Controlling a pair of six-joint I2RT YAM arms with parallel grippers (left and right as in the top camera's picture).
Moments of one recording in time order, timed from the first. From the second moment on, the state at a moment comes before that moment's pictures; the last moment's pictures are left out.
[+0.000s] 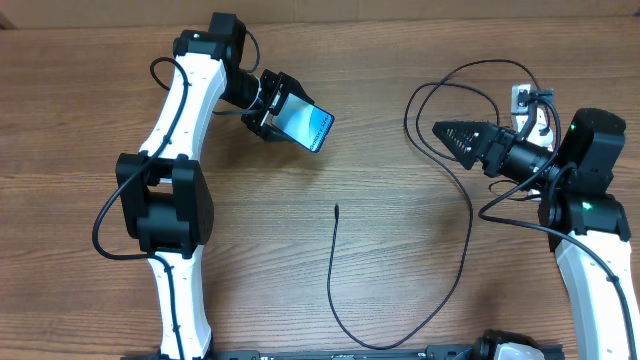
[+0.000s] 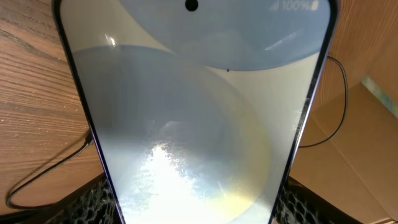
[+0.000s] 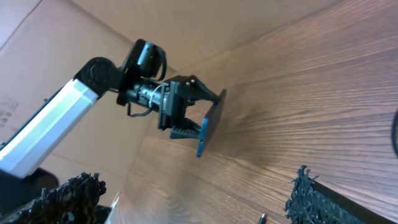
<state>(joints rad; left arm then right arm) -0.14 2.29 2.08 -1.28 0.78 -1.02 -0.18 1.19 0.91 -0.23 -1.05 0.44</state>
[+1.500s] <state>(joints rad) -0.32 2.29 2.08 -1.20 0.71 -1.28 0.10 1.53 0.91 -0.14 -0.78 0.59</state>
